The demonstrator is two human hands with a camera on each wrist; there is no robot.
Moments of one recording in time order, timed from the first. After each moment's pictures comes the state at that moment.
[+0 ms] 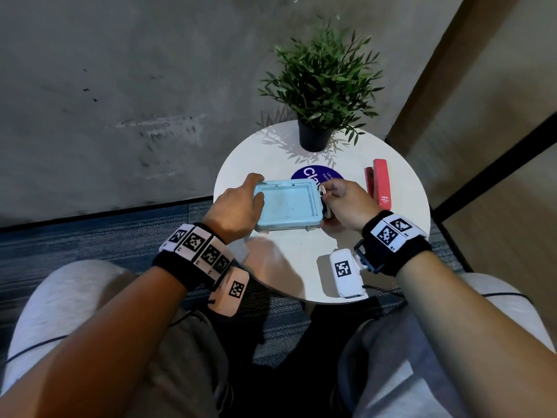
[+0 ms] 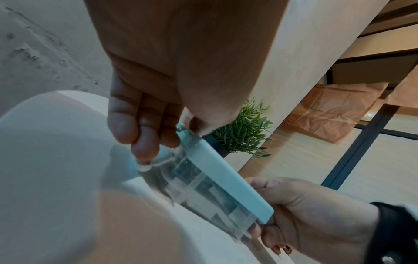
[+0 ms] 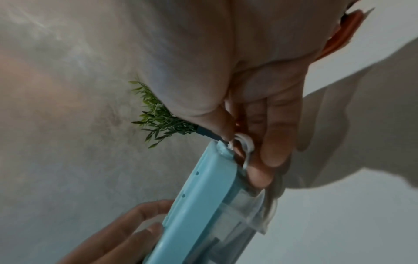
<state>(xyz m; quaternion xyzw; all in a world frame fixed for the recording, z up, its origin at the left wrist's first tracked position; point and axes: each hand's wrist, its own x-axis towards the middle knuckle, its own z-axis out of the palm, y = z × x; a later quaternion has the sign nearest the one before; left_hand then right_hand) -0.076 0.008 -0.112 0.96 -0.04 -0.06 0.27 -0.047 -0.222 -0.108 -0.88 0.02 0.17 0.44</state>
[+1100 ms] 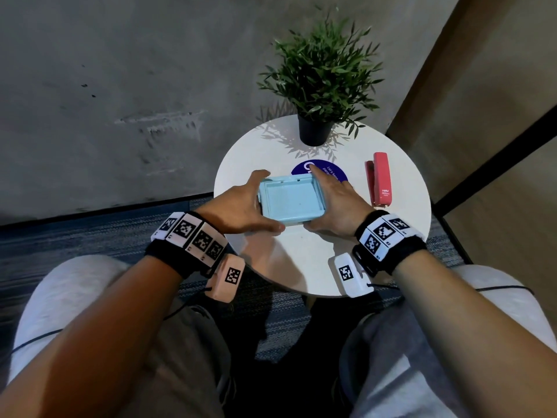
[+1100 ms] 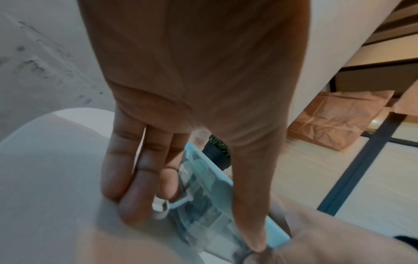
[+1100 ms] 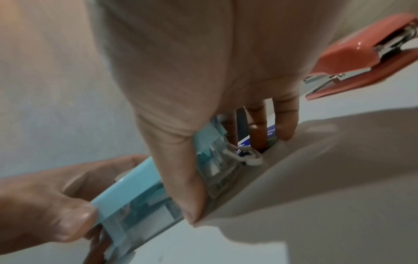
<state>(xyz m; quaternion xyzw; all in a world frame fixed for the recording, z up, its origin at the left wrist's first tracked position) -0.078 0.012 -0.092 0.92 -0.08 -0.21 0.31 -0.050 -0.219 -0.125 -0.95 -0.14 0.17 0.23</state>
